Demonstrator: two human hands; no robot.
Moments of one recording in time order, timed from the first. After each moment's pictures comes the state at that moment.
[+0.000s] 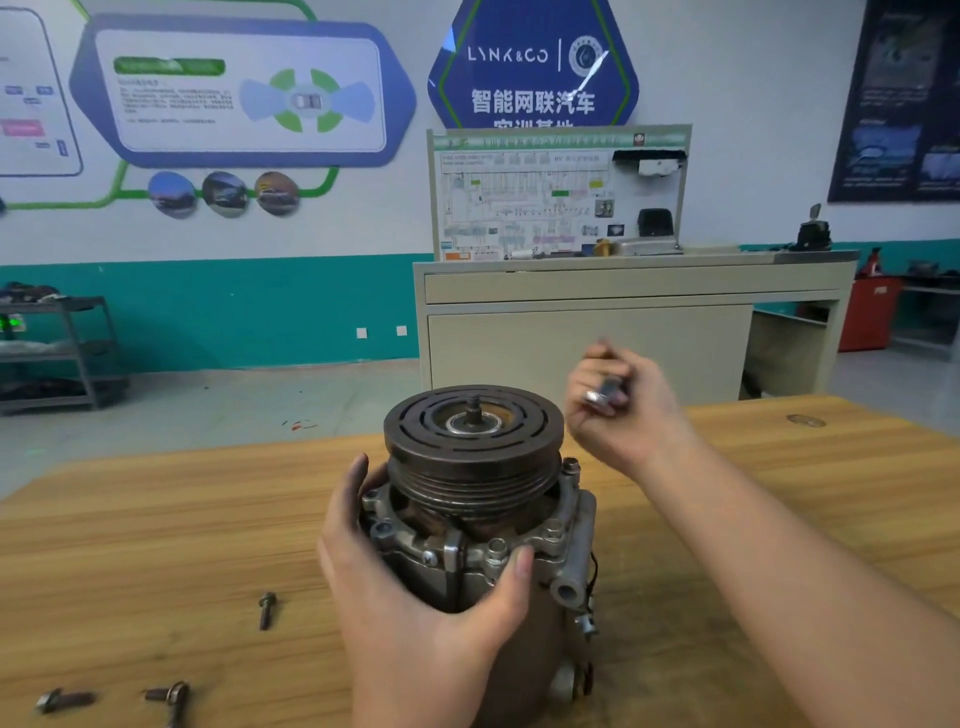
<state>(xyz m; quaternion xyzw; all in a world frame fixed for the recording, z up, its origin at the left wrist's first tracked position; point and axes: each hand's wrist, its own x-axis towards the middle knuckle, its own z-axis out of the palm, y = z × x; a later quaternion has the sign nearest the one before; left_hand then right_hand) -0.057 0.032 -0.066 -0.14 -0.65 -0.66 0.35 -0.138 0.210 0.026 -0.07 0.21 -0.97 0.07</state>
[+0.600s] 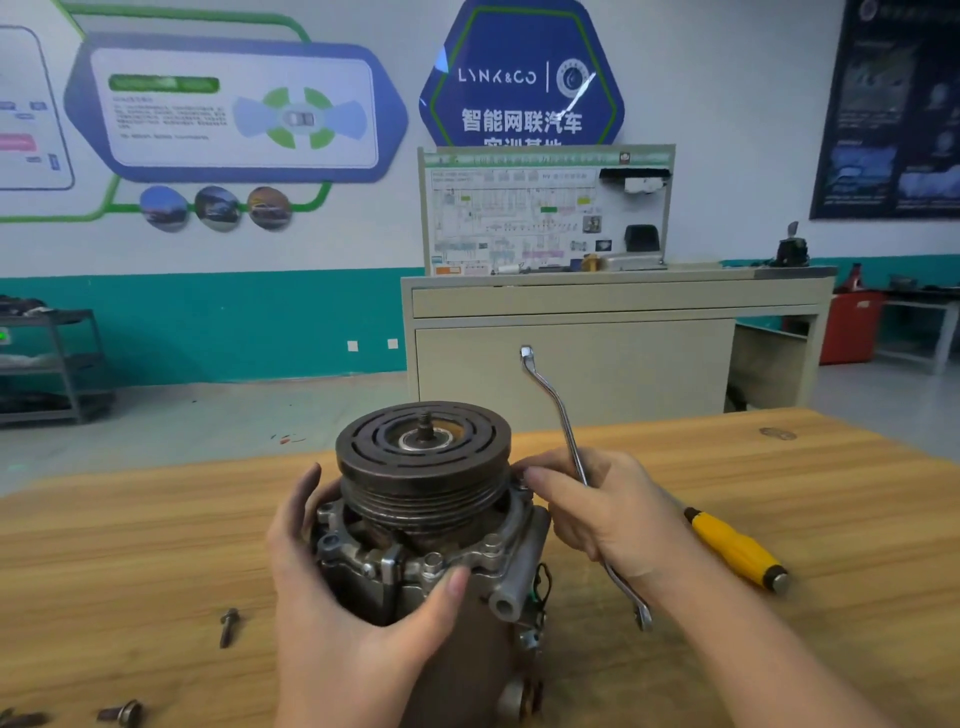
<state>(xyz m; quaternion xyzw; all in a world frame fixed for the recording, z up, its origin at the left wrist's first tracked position) -0.055 0.026 -0.062 -0.18 -0.63 -0.67 0.34 -0.082 0.222 -0.025 -0.16 0.72 -0.66 -0.14</state>
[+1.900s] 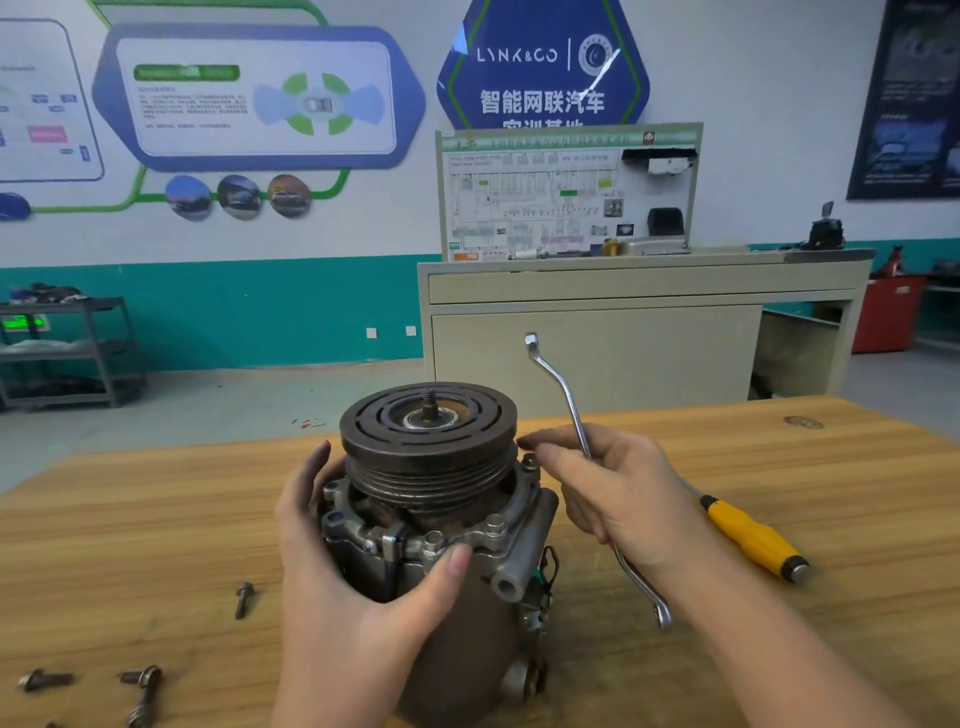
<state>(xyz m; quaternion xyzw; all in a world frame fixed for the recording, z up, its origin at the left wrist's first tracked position) -0.052 0.024 -0.062 -0.18 -0.65 -0.66 0.34 -0.082 0.219 -0.026 -0.17 0.69 -0.68 -0.17</state>
